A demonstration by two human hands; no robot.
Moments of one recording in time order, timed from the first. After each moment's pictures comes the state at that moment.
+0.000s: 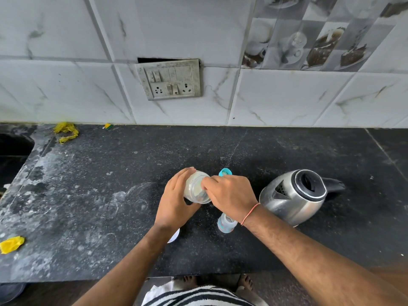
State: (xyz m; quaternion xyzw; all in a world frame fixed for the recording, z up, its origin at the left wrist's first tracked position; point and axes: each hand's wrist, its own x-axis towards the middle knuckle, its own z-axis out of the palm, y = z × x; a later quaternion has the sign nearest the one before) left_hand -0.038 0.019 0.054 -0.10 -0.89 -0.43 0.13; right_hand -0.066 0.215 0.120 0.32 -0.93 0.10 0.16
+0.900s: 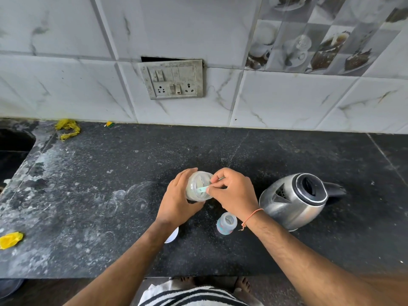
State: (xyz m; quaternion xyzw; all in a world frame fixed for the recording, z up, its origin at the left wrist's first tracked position) left_hand -0.047 0.023 0.057 -0.07 -0.89 -0.44 0.05; right_hand -0.059 0.217 0.133 -0.01 -0.89 0.45 -0.07
